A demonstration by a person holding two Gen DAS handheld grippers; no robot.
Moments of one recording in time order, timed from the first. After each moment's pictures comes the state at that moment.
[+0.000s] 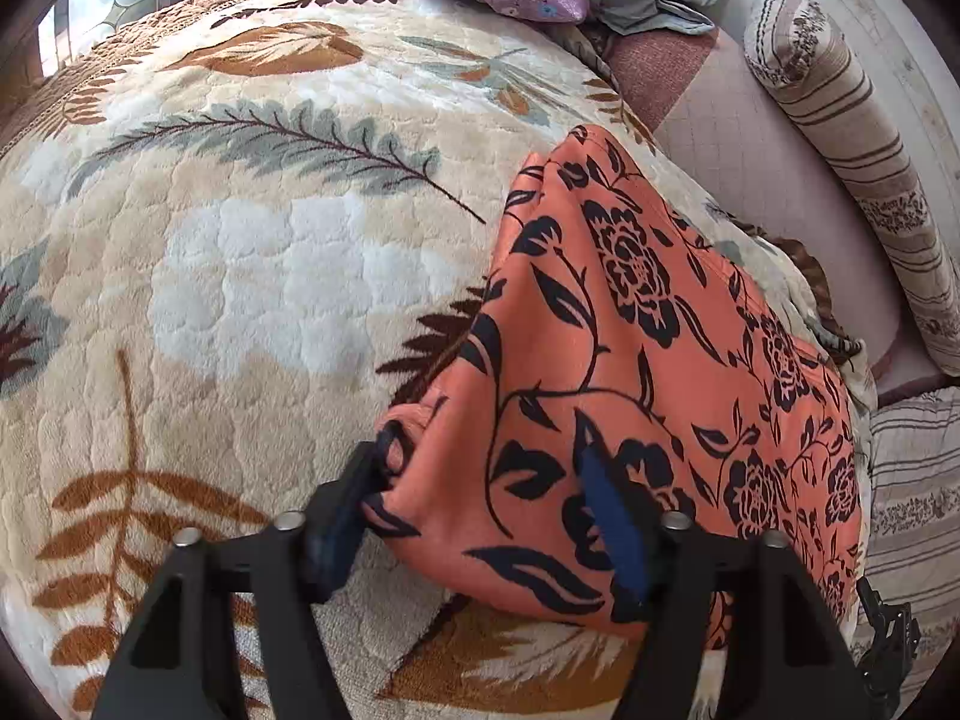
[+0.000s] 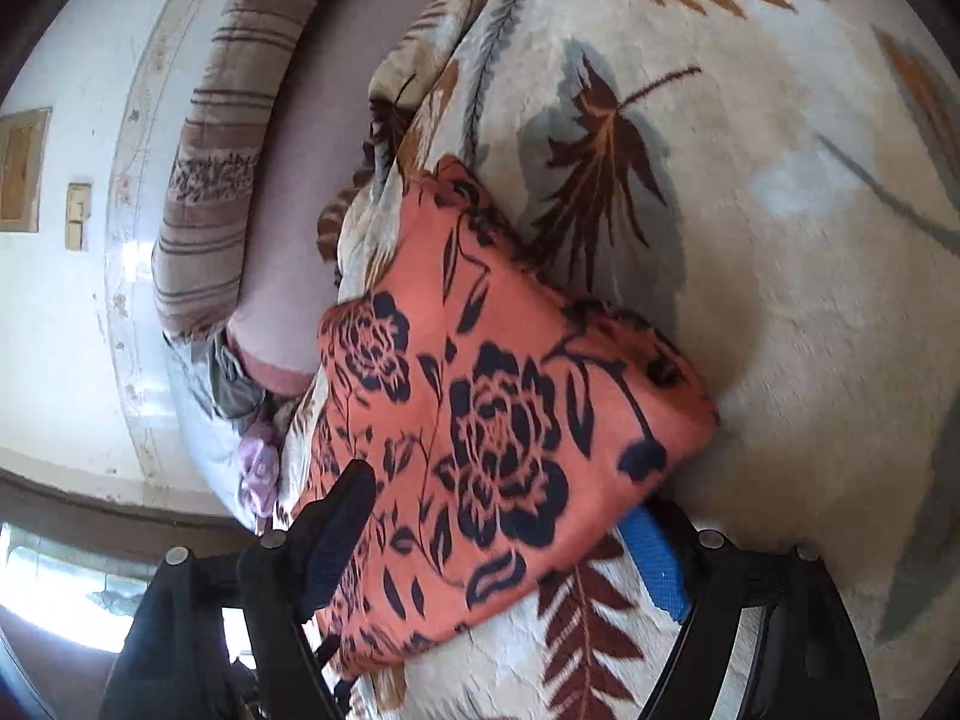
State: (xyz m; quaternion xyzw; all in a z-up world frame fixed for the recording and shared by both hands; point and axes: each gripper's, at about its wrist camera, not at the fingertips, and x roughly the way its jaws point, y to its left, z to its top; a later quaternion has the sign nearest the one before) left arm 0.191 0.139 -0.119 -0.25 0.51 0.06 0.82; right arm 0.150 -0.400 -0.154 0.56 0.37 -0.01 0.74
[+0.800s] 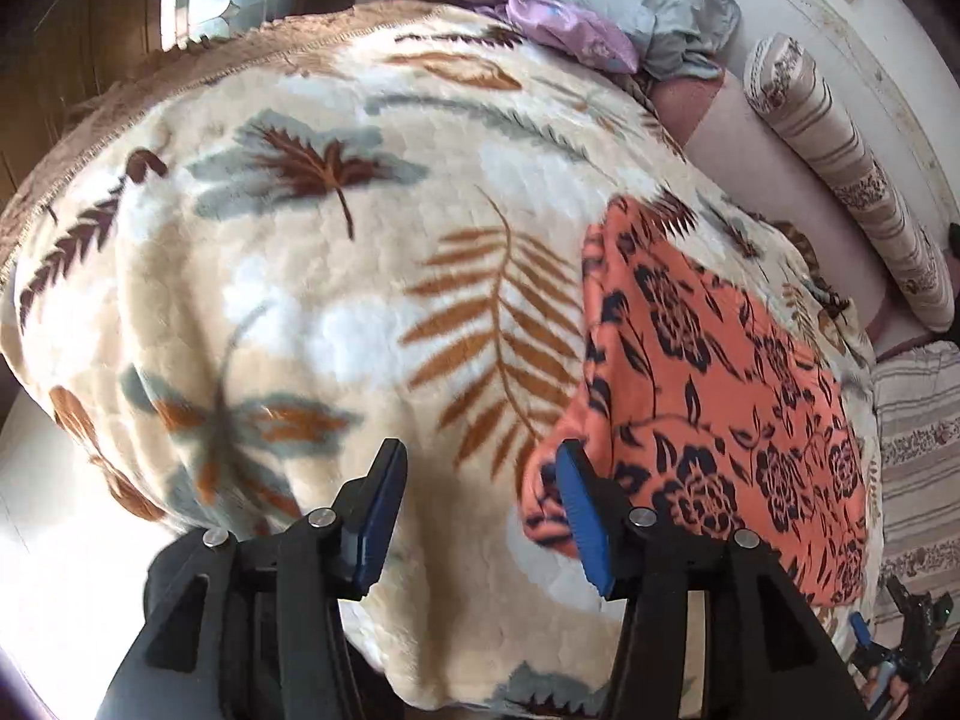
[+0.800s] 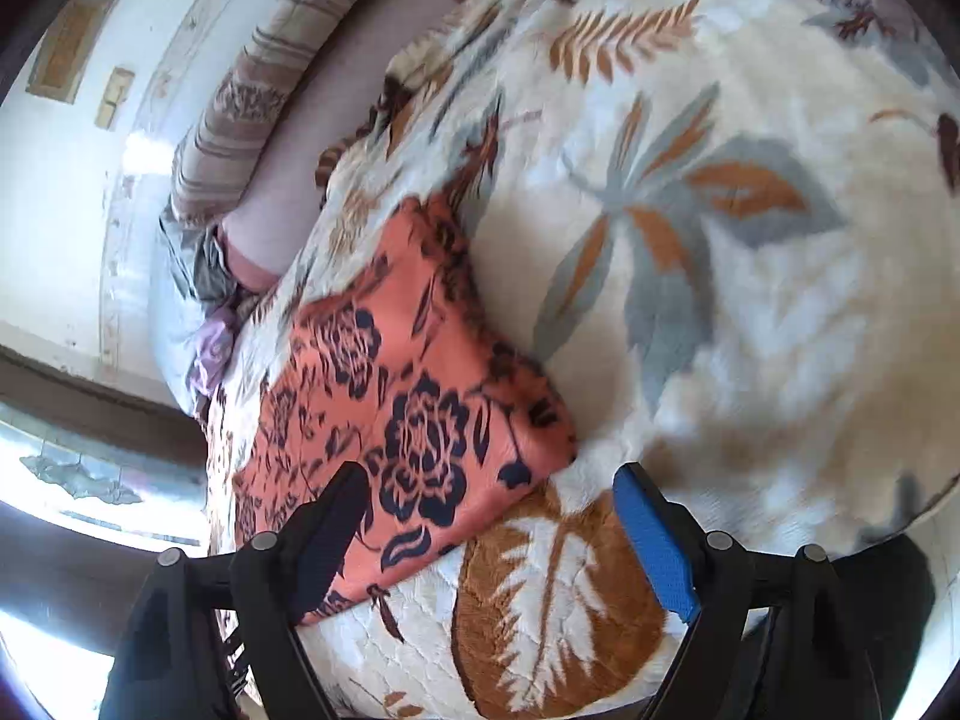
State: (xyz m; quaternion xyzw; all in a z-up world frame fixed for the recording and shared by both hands) left arm -0.002 0.202 -0.087 -0.24 0.47 0.10 0.84; right arm -0.014 -0.453 -0.098 0.42 0.42 0.01 0.80
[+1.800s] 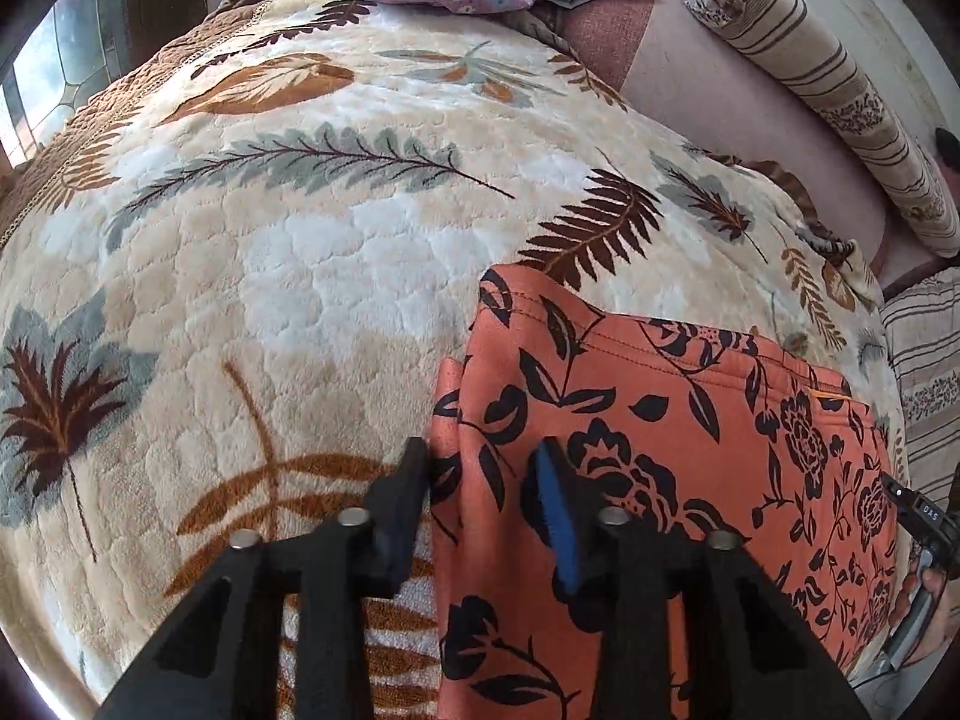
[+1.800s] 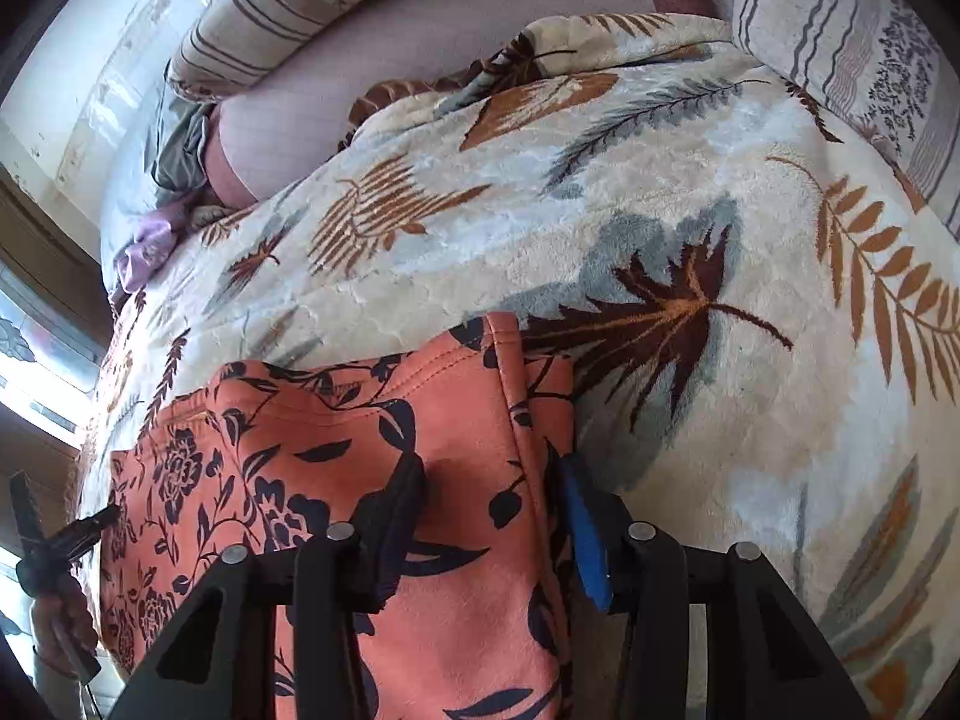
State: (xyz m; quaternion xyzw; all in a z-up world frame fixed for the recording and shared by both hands) left arm 0.164 0.162 -0.111 -0.15 0.52 0.01 0.84; right arm 0.185 -0.391 -0.123 0.19 0.50 0.07 0.84
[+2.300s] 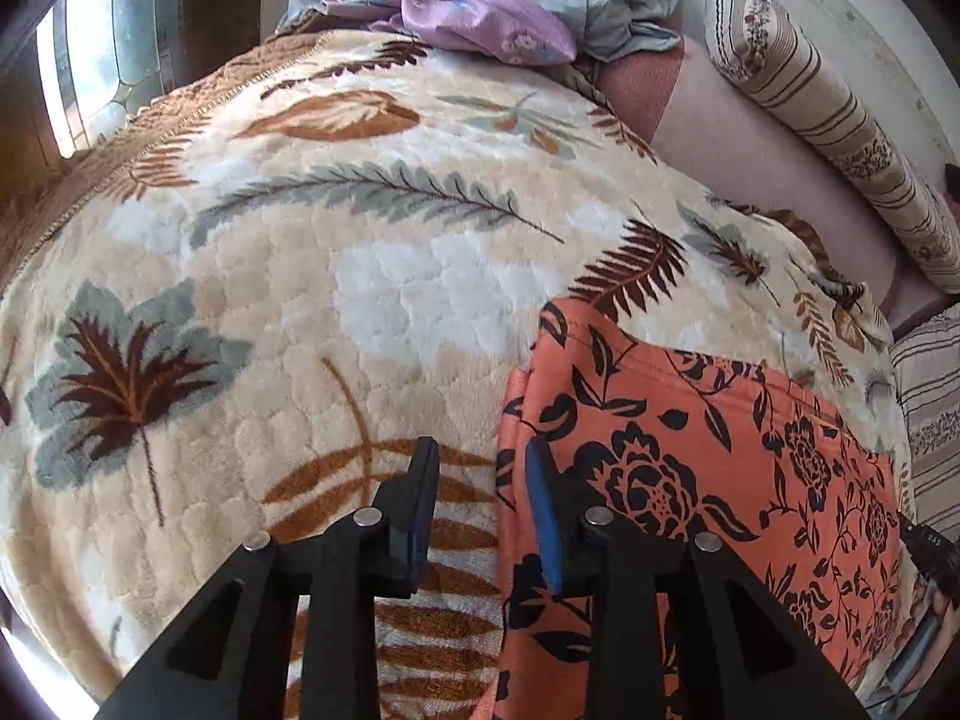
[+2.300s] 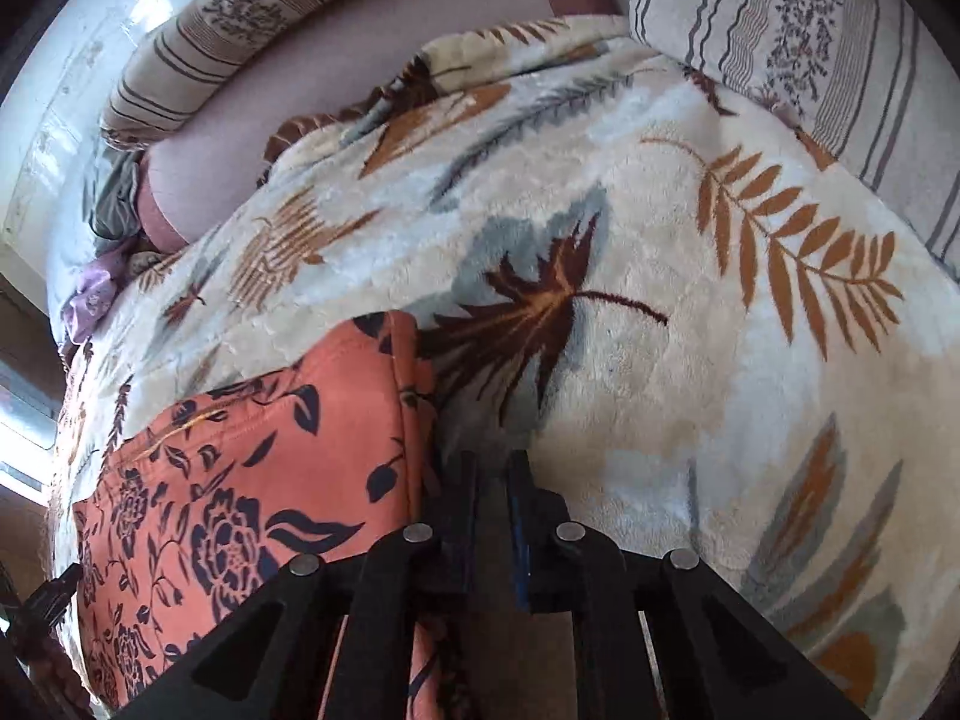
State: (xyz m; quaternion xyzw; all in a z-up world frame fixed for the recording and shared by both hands) left arm 0.131 0.184 -0.090 -0.16 0.47 0.05 0.86; right arm 0.150 -0.427 -0.108 0.21 0.46 -0.03 0.86
